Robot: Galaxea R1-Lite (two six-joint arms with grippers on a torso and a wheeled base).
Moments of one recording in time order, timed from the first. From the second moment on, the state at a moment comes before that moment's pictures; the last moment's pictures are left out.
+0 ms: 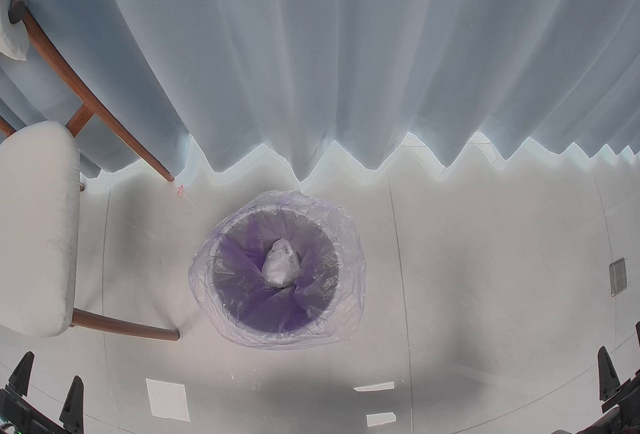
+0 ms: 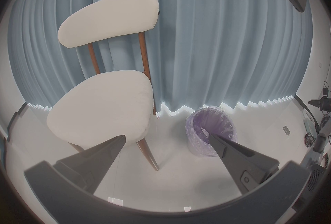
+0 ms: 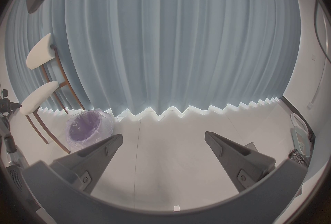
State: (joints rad) left arm 0.00 0.01 -0.02 0.01 0.00 -0.01; right arm 0.00 0.02 -0.02 0.00 0.01 -0.01
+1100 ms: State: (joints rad) left arm 0.00 0.01 -0.02 0.01 0.00 -0.01; right arm 0.00 0.01 -0.02 0.00 0.01 -0.01
